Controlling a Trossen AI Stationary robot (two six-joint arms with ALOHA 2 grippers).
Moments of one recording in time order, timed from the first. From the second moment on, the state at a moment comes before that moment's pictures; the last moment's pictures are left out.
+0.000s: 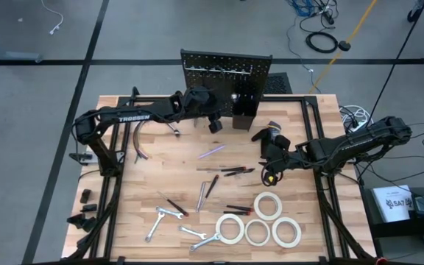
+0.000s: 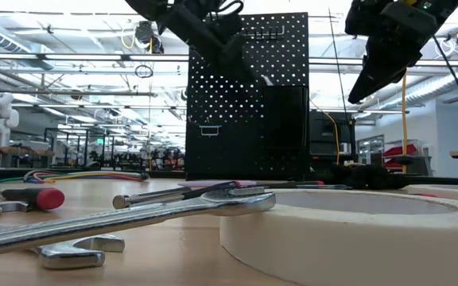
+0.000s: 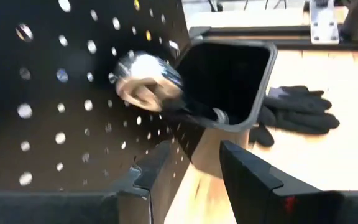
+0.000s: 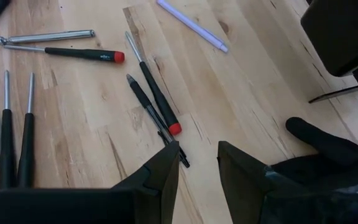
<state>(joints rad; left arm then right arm) 0.35 1.69 1.35 -0.16 -0.08 0.22 0.23 1.11 0.77 -0.61 0.38 0.51</state>
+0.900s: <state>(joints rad) 0.00 1.52 1.25 -0.75 -0.05 0.09 0.23 1.16 0.77 -0.29 0.31 0.38</state>
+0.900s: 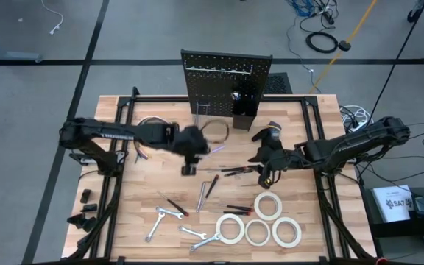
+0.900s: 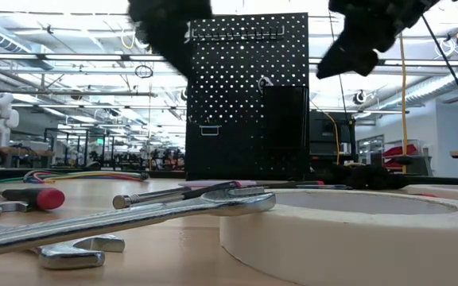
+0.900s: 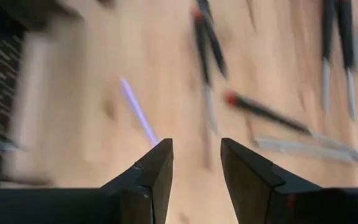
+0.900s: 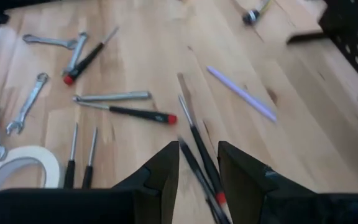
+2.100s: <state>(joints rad) -0.23 1.77 1.07 -0.37 -0.22 -0.72 0.22 1.49 0.77 -0.08 0.15 0.20</state>
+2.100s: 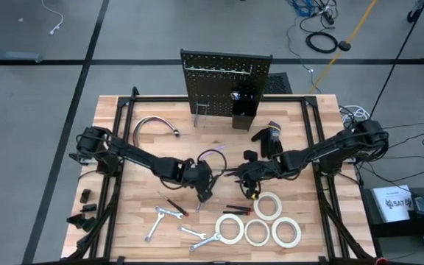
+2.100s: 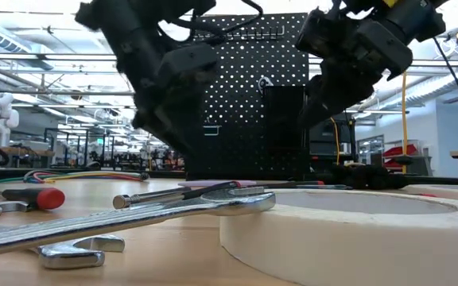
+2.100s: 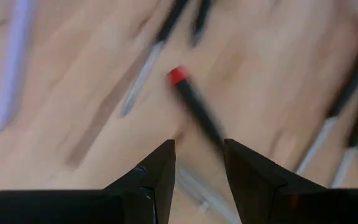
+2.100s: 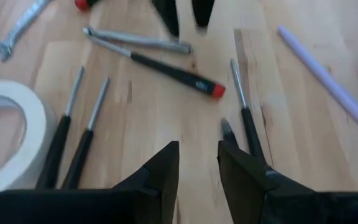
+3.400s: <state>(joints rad) -0.38 1.89 1.11 -0.46 -0.24 -1.06 0.22 1.49 0.77 -0.13 0.15 0.23</state>
